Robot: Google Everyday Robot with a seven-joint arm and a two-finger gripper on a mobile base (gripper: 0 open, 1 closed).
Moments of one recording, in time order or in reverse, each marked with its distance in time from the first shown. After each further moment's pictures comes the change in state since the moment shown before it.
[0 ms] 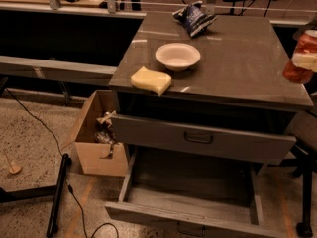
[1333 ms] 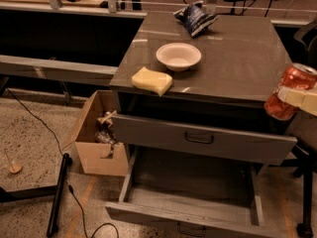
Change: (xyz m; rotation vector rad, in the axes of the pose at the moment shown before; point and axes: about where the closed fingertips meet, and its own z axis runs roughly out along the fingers) arm 0.047 0.101 -0.023 -0.148 -0.065 0.164
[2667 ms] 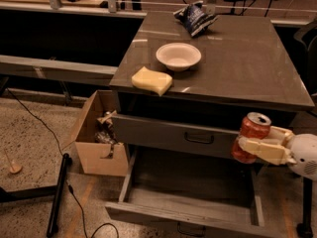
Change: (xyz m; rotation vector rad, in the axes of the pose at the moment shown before) arm 0.121 0.055 0.033 -0.043 0.109 -0.035
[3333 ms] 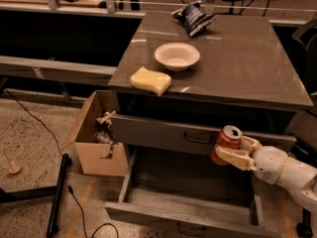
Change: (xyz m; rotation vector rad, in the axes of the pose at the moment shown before) arm 0.083 -0.043 0.068 0.016 -0.079 -0.089
